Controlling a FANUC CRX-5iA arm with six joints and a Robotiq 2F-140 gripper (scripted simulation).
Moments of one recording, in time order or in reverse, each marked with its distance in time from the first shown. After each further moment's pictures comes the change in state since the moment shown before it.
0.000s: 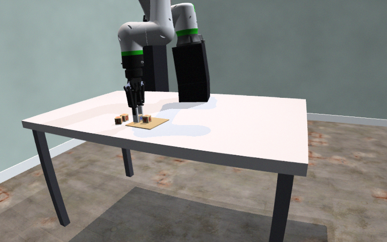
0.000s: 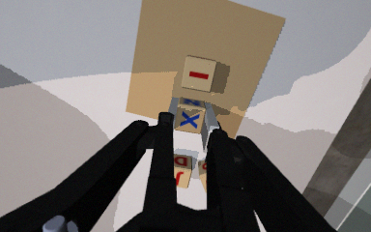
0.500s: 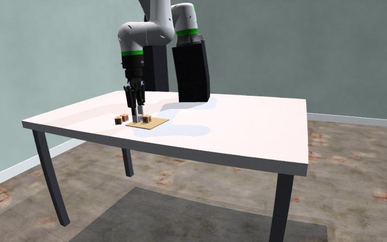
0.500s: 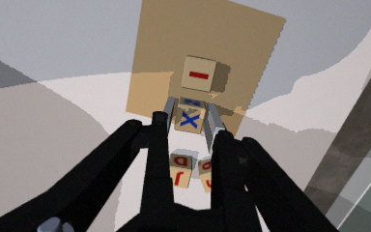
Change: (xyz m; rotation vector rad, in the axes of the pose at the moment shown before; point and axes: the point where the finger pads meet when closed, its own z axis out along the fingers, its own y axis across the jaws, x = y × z) arm 0.000 0.000 0.000 0.000 0.000 0.000
